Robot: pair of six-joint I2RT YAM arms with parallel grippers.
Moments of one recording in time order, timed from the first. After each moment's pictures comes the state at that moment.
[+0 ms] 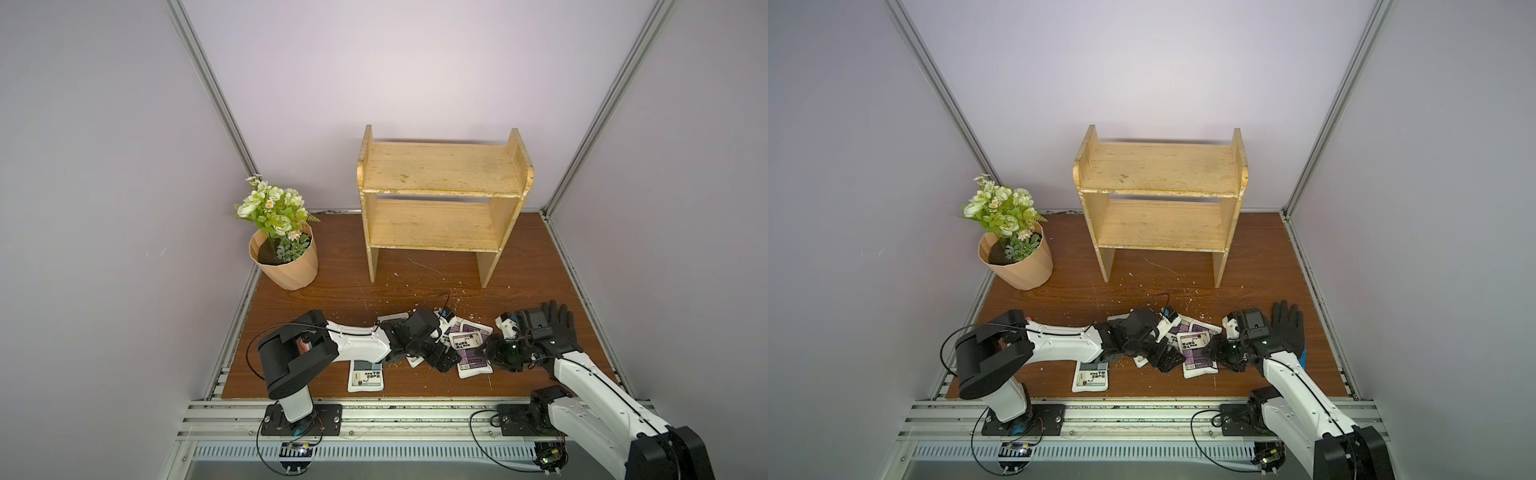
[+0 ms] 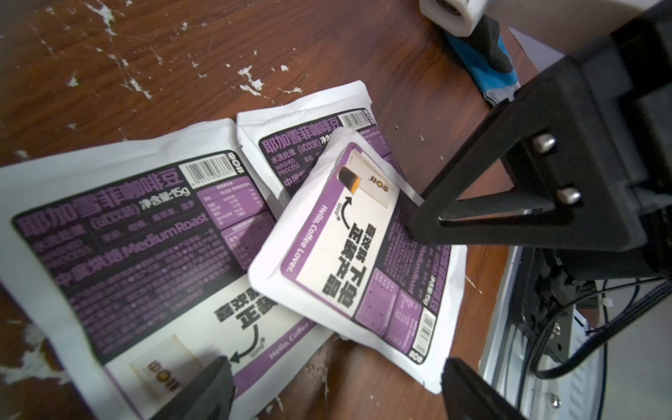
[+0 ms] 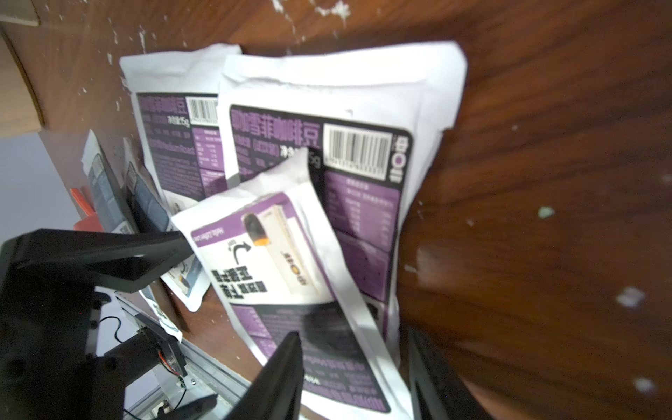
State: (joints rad) left arm -1.07 1.71 0.79 0.18 0.26 -0.41; right arm 0.24 0.89 0.35 -0.56 -0.45 0.59
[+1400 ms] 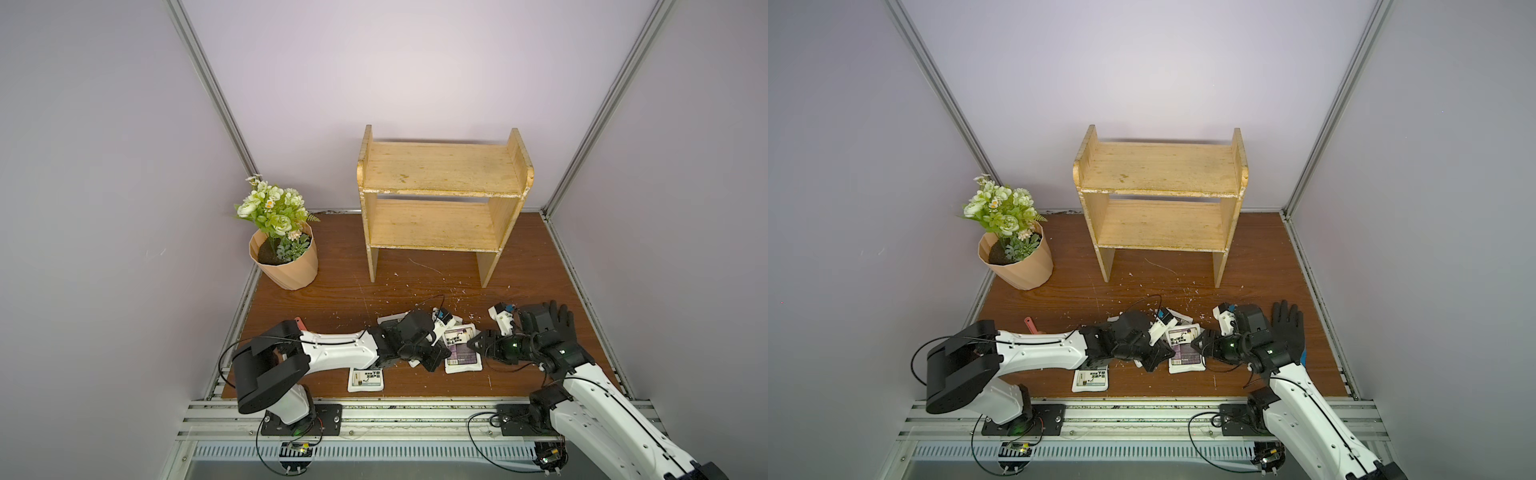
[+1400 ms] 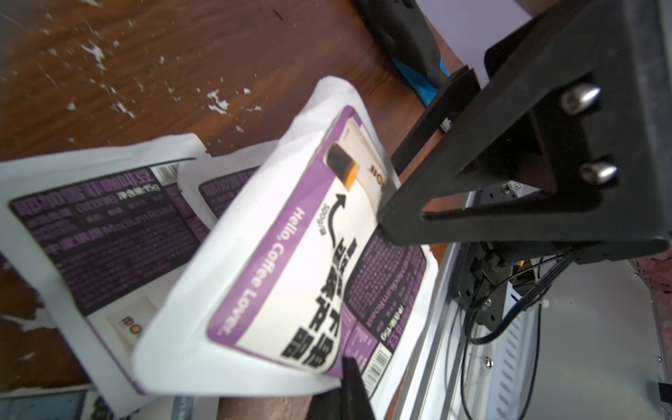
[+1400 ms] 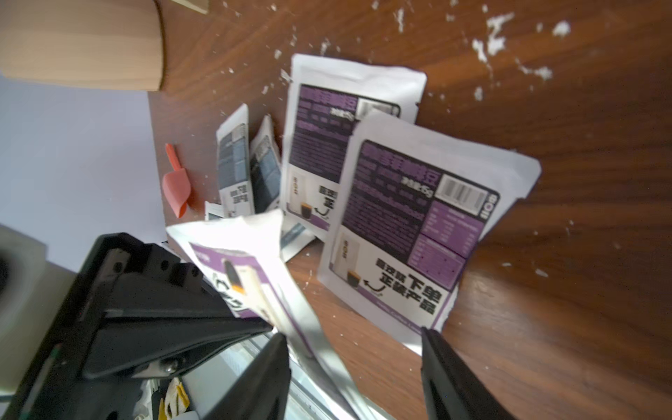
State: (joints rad) left arm -1.10 1.53 0.74 0.12 0.27 -0.41; right arm 0.35 0.71 0.43 -0.58 -0.50 0.61
